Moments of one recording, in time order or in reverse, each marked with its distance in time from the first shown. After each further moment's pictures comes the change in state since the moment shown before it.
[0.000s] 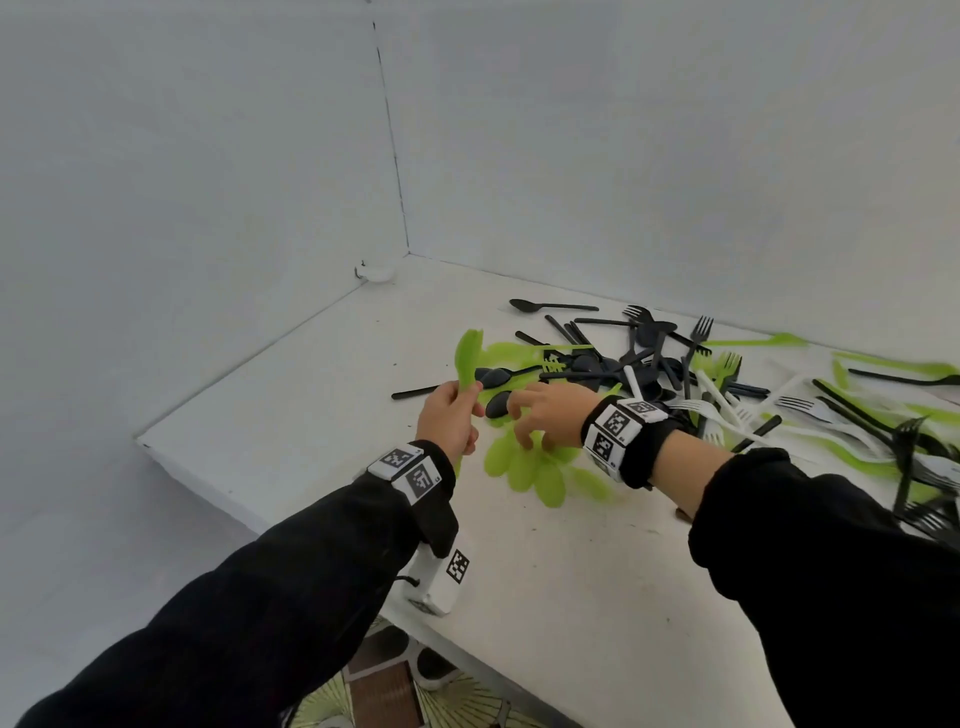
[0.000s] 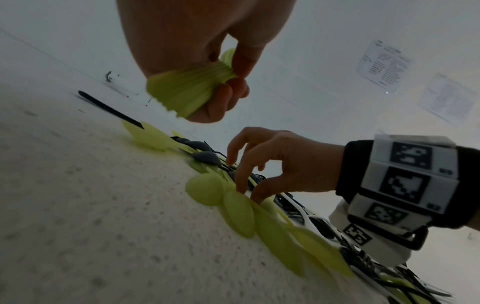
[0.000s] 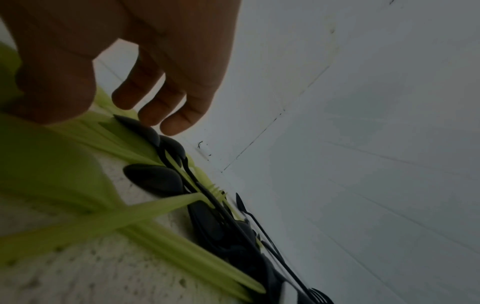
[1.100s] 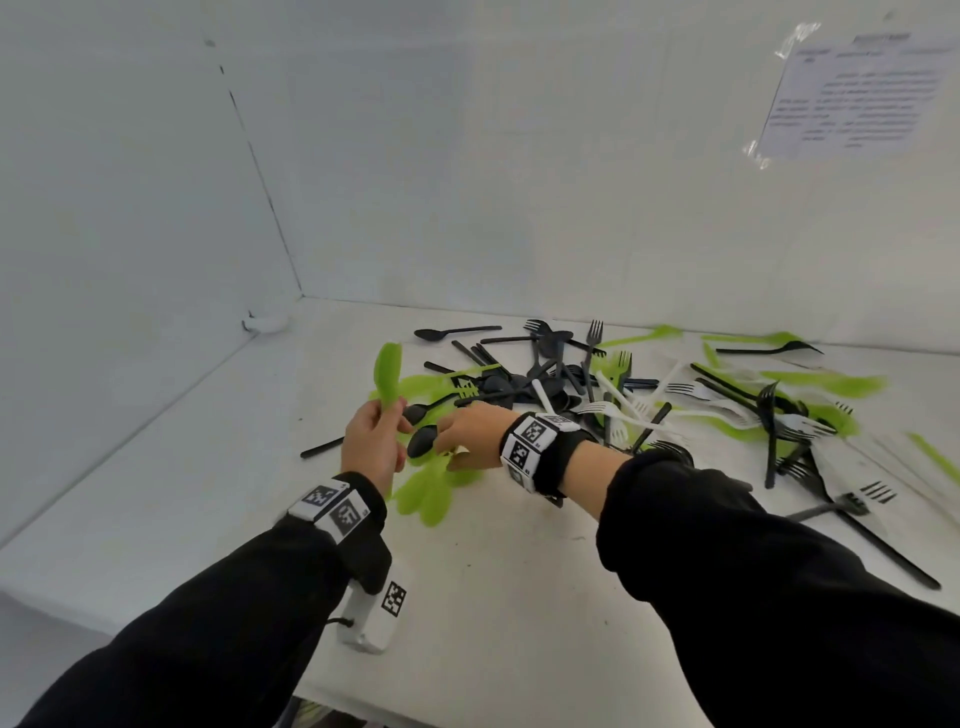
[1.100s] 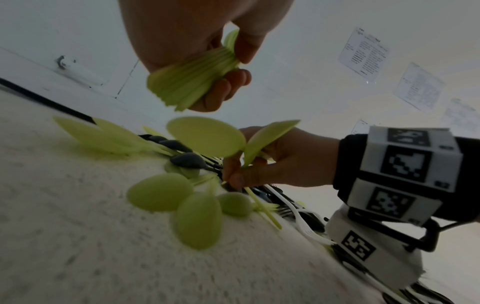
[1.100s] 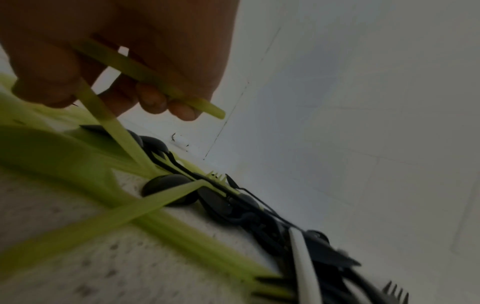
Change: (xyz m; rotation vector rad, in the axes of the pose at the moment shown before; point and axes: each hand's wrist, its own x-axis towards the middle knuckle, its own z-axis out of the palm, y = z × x) left_hand 0.017 0.014 0.017 -0.048 -0.054 0.124; right_hand -0.003 0.005 -0.001 0.259 0.089 0.132
